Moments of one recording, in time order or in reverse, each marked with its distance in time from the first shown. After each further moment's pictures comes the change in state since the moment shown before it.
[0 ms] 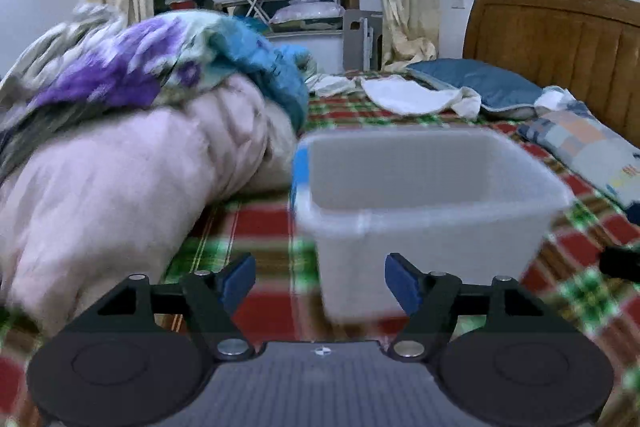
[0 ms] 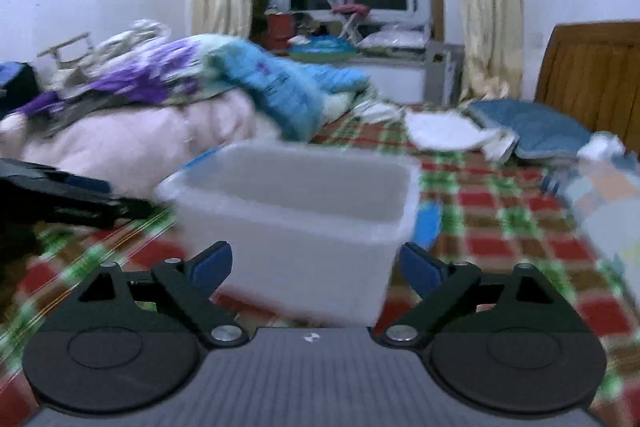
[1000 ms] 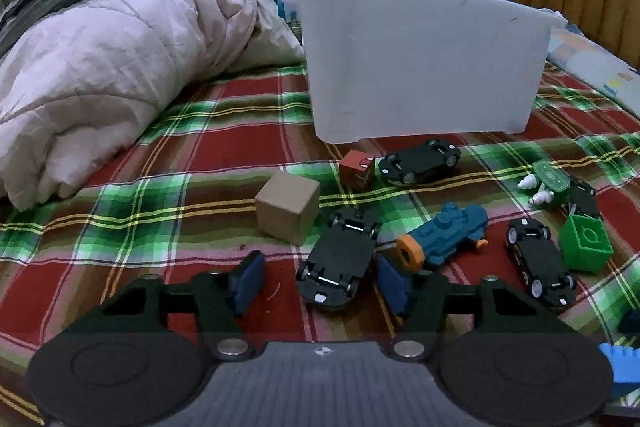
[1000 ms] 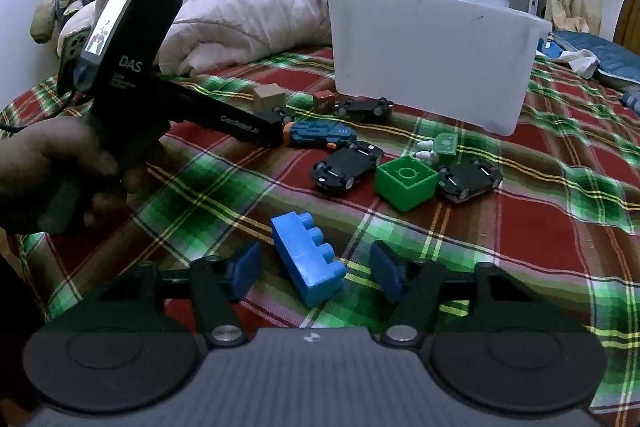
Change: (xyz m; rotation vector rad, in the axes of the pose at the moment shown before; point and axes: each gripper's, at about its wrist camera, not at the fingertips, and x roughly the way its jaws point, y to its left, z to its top) left arm 0.034 -0.004 -0.106 0.035 0.136 -0.007; right arm -0.016 0.078 -0.125 -0.089 0.222 0.189
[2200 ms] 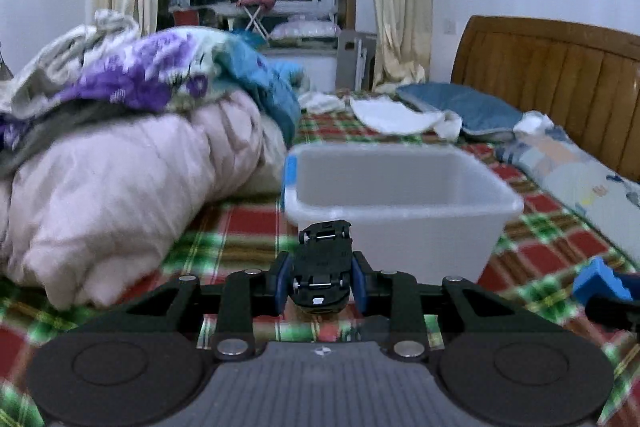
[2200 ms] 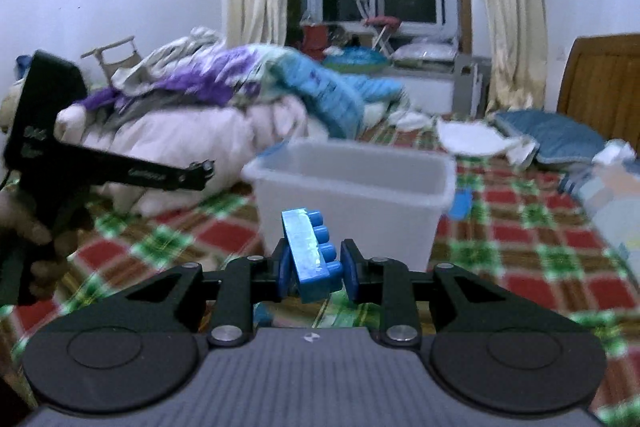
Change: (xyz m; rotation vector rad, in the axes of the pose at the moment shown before) left arm -0.094 0.000 0.118 -0.075 -0.215 -0.015; right arm -0.068 -0.049 0.111 0.042 -0.282 -0.149
